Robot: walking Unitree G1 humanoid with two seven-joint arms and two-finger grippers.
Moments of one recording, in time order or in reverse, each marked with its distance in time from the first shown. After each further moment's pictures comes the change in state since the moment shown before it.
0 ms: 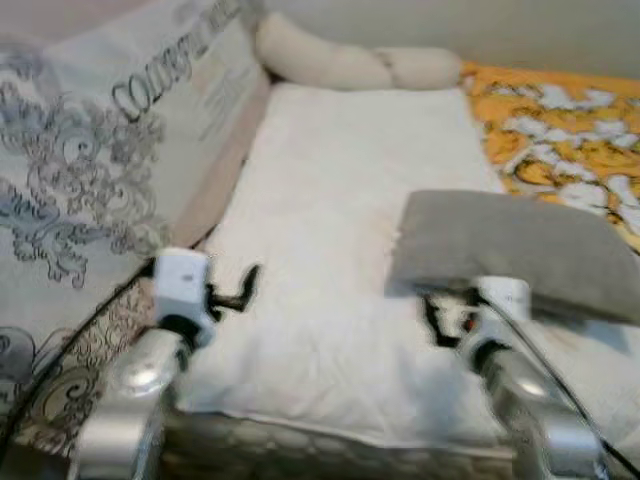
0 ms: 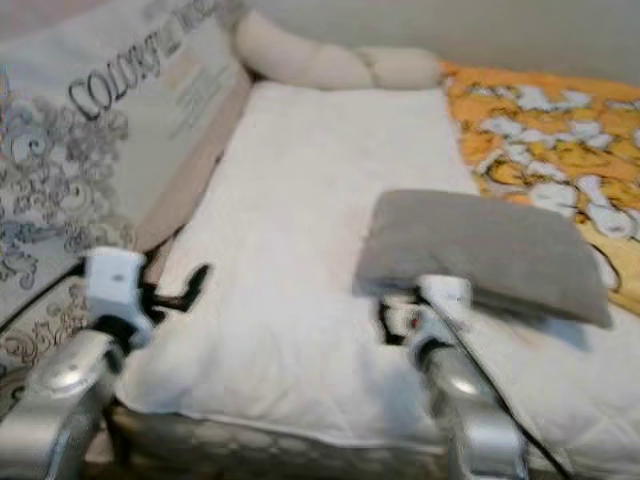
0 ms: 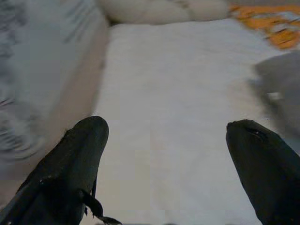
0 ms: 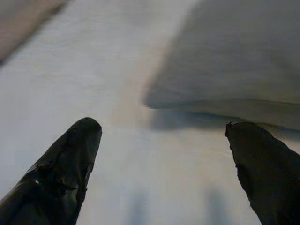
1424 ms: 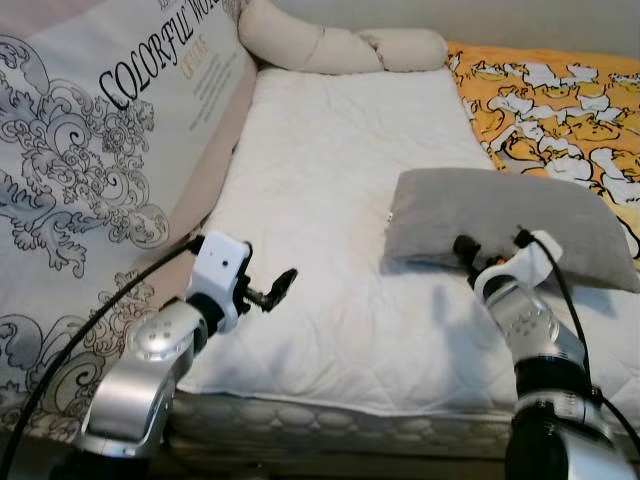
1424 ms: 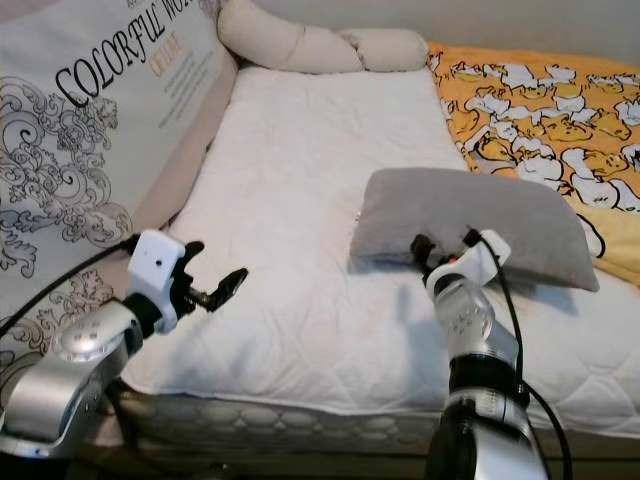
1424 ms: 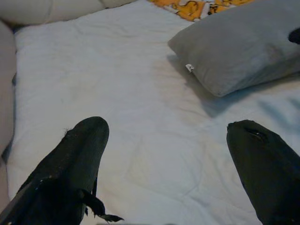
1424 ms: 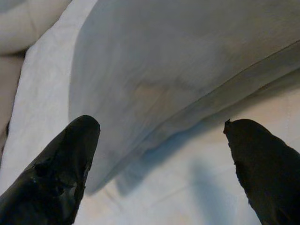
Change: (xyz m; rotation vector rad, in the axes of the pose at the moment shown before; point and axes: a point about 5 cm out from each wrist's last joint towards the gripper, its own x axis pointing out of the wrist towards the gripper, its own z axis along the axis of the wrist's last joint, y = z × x) left arm 0.027 -0.022 0.018 0.142 0.023 -0.339; right arm 0.076 -0.071 0.041 0.643 -0.086 -0.272
